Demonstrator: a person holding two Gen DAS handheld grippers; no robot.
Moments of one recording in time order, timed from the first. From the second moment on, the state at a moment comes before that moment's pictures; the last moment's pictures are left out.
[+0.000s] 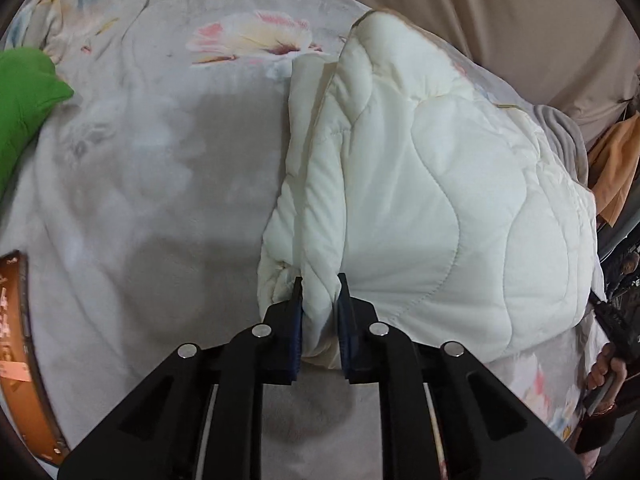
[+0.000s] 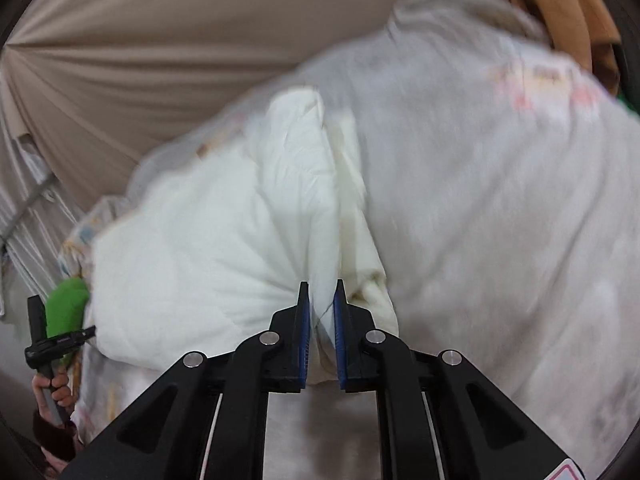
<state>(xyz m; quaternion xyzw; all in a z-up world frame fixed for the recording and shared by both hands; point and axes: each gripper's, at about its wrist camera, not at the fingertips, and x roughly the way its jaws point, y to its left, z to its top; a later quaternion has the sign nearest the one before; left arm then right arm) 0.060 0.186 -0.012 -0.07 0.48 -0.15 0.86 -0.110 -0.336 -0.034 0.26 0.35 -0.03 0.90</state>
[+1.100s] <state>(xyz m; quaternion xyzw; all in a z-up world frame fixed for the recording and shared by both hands) 0.241 0.113 0.014 -0.05 0.43 -0.13 0.89 0.081 -0.358 -0.010 0.18 0.35 -0.09 0.91</state>
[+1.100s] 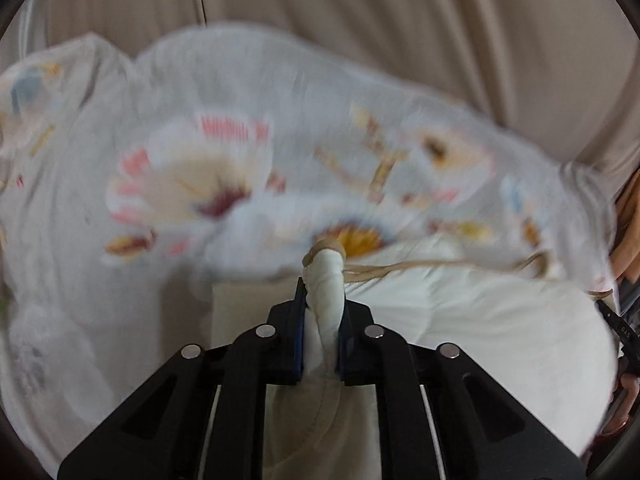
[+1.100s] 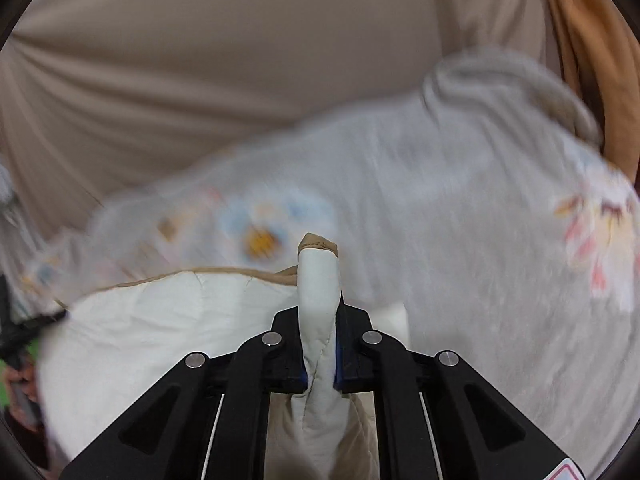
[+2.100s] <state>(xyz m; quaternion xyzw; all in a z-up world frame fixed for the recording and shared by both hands) 0.093 0.065 0.017 0.09 0.35 -0.13 0.92 -0.024 -0.231 -0.001 0.10 0.35 0.01 0.93</state>
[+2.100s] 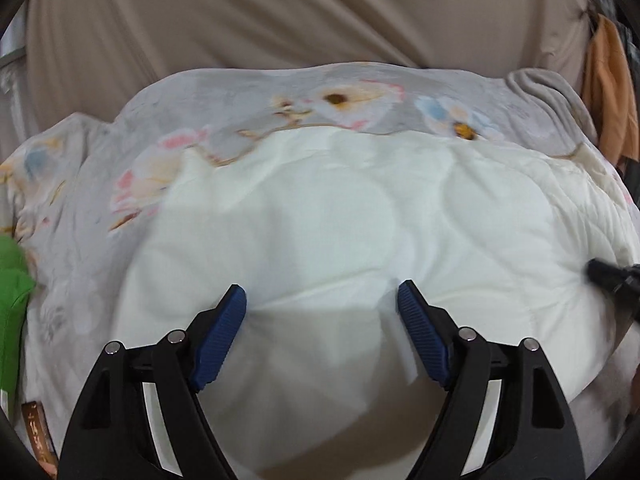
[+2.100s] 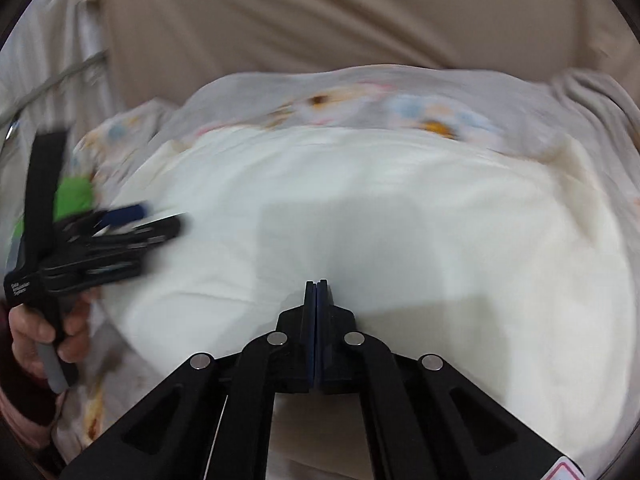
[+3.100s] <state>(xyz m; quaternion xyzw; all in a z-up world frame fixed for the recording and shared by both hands) 0.233 0.066 0.011 0.03 0.40 -0.05 0.91 0.097 -0.318 -0.011 0.12 0.40 -0.10 0.90</state>
